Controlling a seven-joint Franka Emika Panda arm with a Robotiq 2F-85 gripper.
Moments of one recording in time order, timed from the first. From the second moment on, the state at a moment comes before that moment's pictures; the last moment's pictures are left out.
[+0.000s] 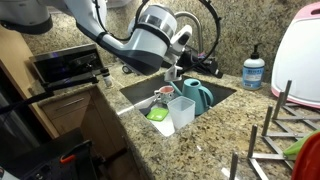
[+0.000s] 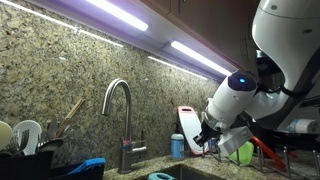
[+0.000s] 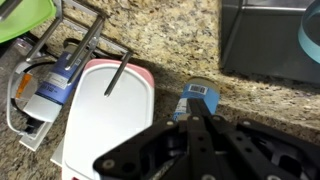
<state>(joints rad) 0.96 1.05 -1.32 -2.15 -0.95 3.47 1.51</state>
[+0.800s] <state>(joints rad) 0.92 1.01 -1.27 -2.15 -1.02 3.47 1.51</state>
